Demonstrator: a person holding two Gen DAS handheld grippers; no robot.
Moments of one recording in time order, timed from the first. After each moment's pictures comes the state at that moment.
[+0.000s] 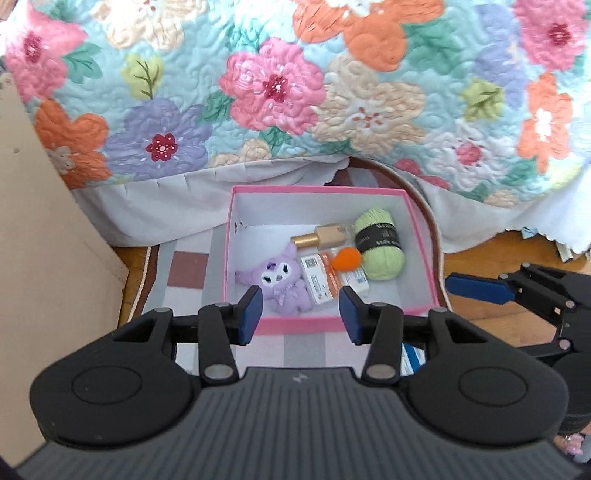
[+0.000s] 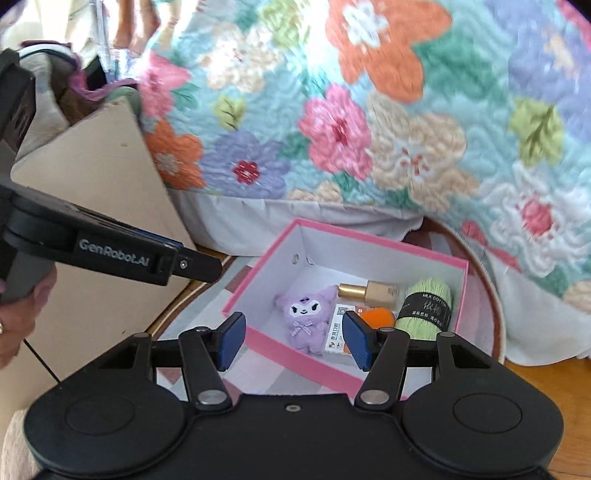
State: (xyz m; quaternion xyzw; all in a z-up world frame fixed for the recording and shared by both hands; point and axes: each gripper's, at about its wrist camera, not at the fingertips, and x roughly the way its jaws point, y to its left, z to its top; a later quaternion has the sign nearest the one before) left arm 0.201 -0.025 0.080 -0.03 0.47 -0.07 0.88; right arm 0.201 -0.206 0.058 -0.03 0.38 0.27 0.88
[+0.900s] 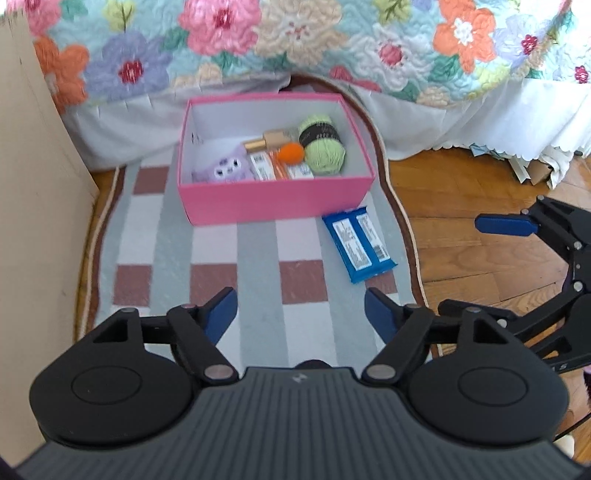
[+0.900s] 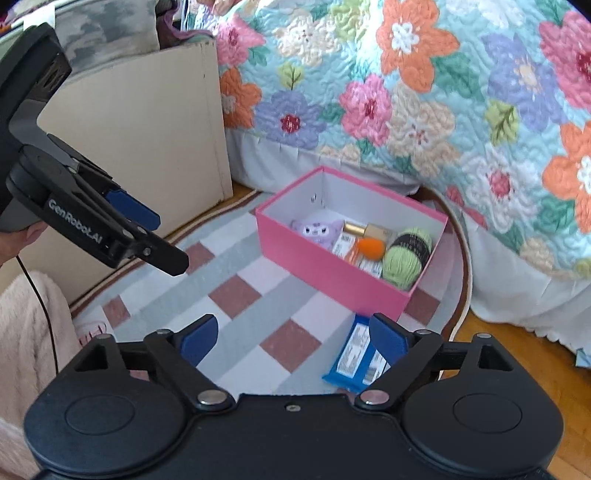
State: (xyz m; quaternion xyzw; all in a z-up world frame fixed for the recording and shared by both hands) left arm 0.064 -0.050 0.037 -0.02 0.51 -0.13 0.85; right arm 0.061 -0.255 0.032 -0.12 0.38 0.30 0.87
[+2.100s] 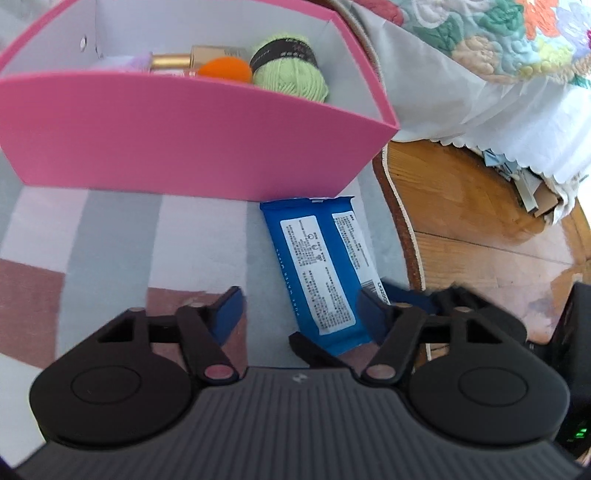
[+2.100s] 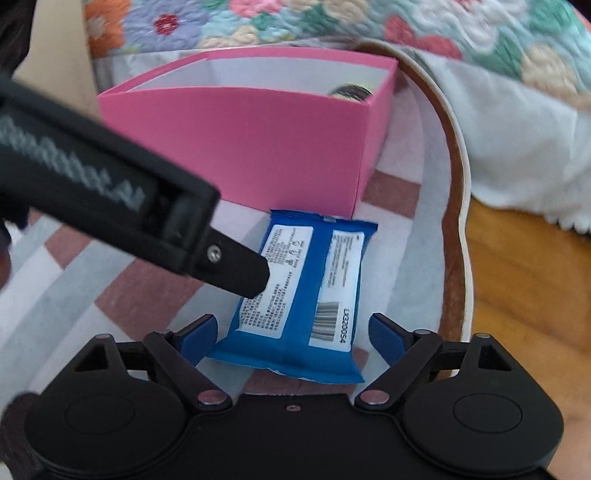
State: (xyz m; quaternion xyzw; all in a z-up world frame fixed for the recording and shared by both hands) left arm 0.171 -0.141 -0.170 -0.14 0.51 -0.17 0.83; right arm 0.150 -0.271 -0.179 -0.05 0.42 0.18 0.89
